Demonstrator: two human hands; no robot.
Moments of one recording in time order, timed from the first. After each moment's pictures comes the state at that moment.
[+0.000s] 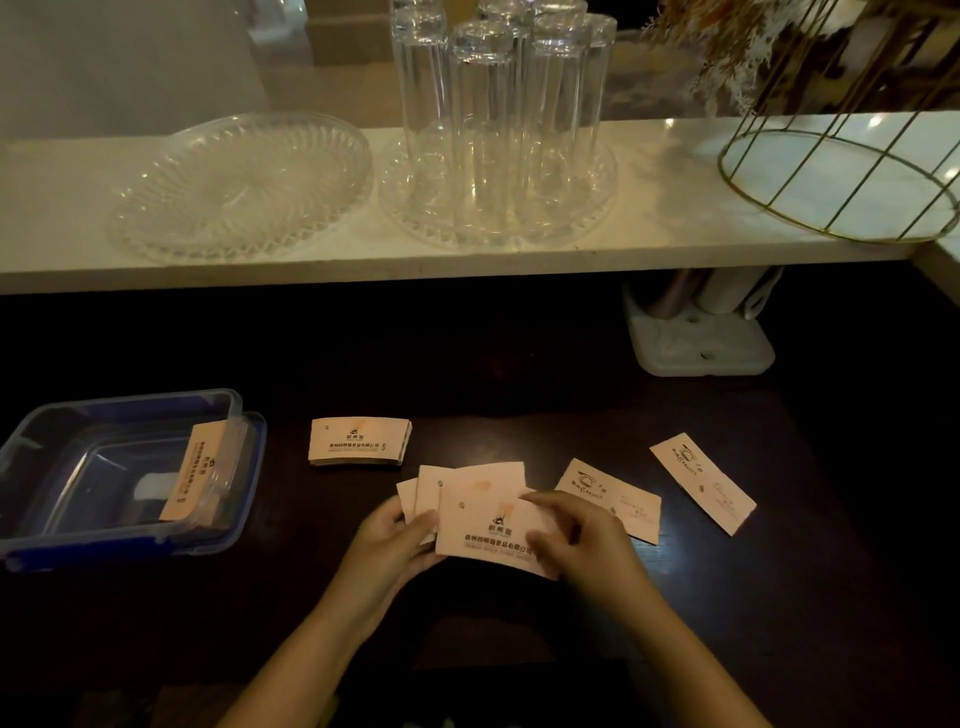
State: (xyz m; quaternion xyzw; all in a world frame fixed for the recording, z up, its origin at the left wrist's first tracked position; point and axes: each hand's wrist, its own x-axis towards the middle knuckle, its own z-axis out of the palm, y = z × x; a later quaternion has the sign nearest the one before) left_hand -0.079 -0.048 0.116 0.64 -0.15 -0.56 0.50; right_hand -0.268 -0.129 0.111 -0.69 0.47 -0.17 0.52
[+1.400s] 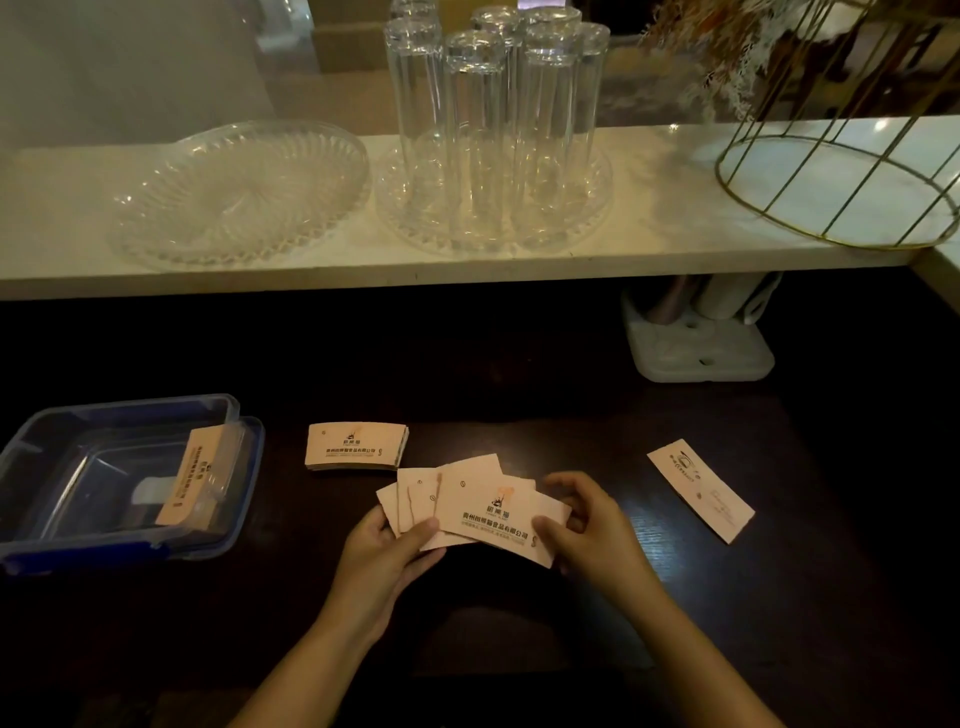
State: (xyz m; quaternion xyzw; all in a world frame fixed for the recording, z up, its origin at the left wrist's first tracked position) left_hand -0.086 -0.047 0.112 0.63 -0.10 -0.52 0.56; right_hand -0.272 -0.147 0.105 -0.65 0.49 -0.21 0.55
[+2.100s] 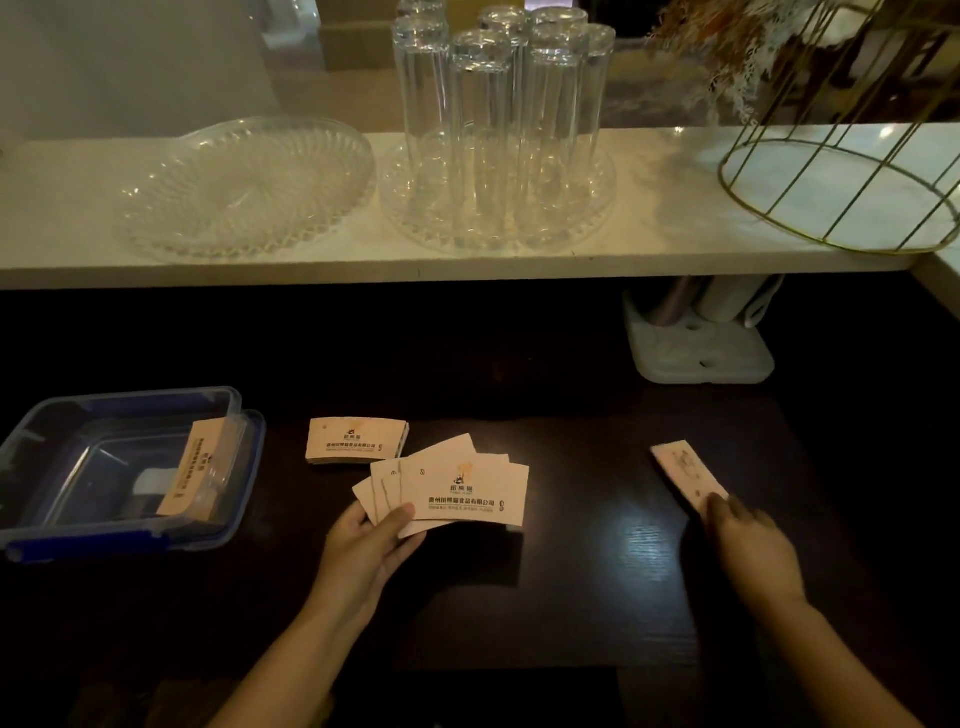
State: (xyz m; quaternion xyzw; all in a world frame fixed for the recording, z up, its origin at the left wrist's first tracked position) left_hand -0.074 -0.047 0.106 0.62 -0.05 -0.49 0.61; right_hand -0.407 -0.210 0.044 -0.78 0.62 0.07 0.04
